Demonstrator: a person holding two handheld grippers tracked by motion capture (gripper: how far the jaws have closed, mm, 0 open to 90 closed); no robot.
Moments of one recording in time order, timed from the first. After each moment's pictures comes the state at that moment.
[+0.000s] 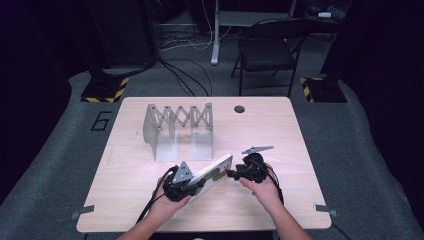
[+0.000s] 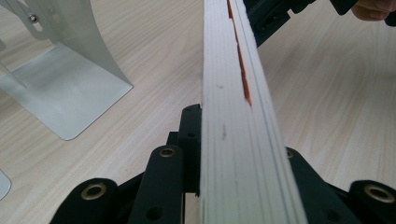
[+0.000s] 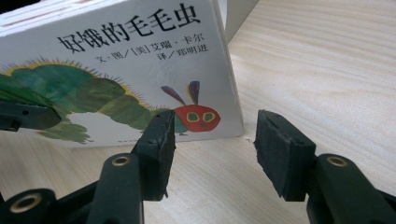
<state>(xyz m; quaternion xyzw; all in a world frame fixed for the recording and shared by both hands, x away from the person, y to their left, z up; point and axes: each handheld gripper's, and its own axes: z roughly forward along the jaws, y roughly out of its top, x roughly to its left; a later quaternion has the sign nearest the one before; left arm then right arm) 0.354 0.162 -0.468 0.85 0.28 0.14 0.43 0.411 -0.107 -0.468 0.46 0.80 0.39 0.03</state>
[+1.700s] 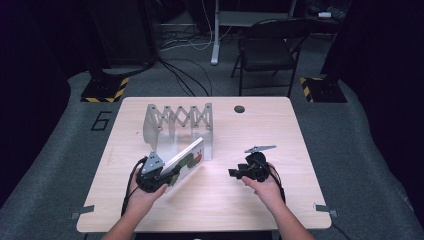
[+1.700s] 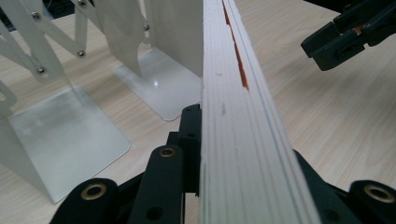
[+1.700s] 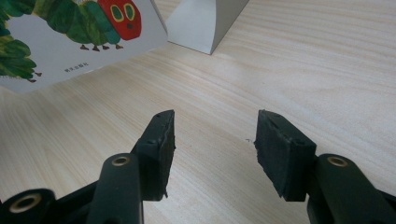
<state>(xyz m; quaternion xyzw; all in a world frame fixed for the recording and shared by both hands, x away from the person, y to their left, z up) 0.362 0.232 -0.445 0.80 0.35 0.19 0.45 0.415 -0.115 -0.469 0.47 0.79 0.39 0.03</state>
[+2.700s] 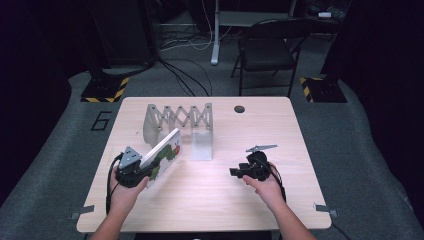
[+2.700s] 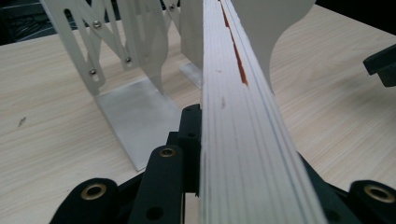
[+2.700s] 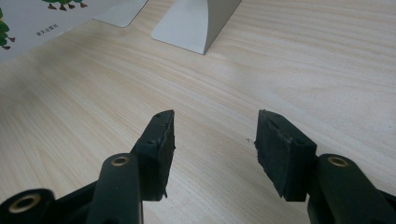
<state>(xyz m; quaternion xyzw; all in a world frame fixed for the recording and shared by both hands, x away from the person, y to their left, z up) 0.367 0.284 -0.438 0.75 0.42 0.23 0.45 0.419 -0.119 -0.472 0.47 0.79 0.39 0.03</state>
